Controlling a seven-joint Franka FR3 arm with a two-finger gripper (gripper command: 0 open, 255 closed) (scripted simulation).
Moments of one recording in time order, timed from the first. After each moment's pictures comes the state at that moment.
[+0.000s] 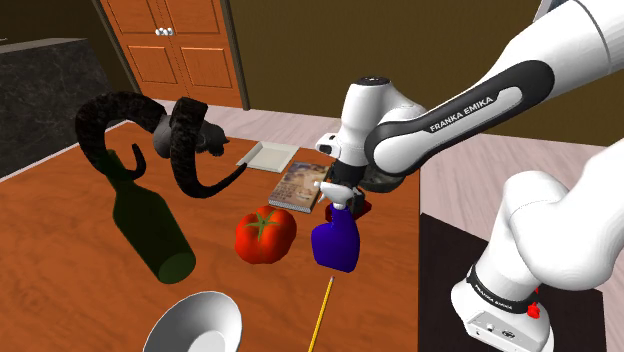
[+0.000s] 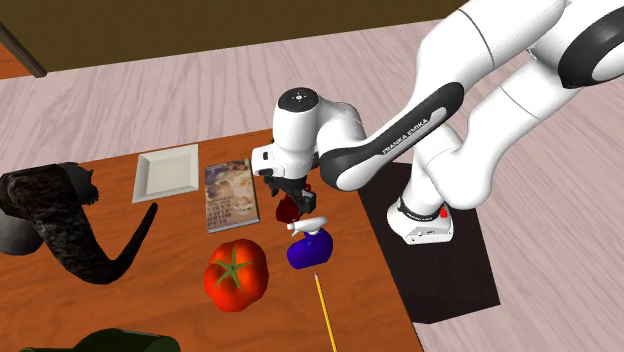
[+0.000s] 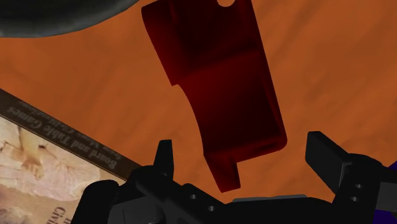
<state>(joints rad) 0.34 -0.46 -0.10 -2.71 0.02 2.39 -0.80</state>
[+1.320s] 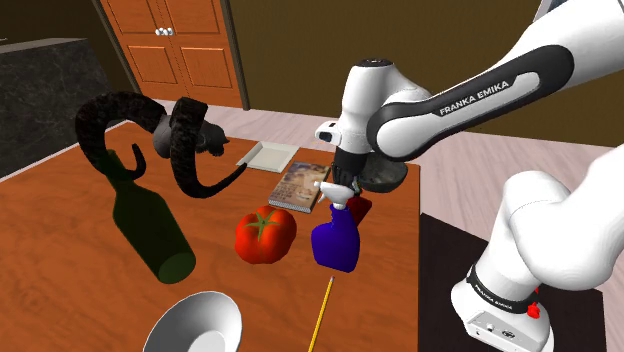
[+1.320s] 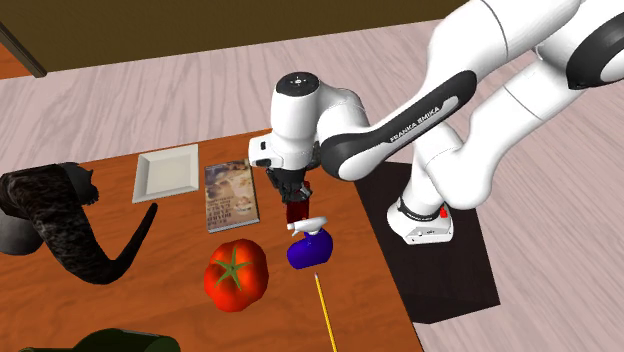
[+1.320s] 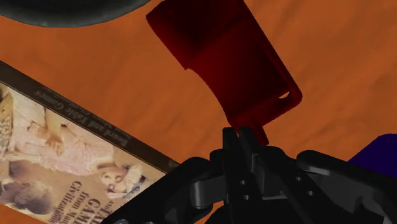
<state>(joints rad) 0.33 -0.51 -0.10 -2.66 0.01 2.30 -0.80</state>
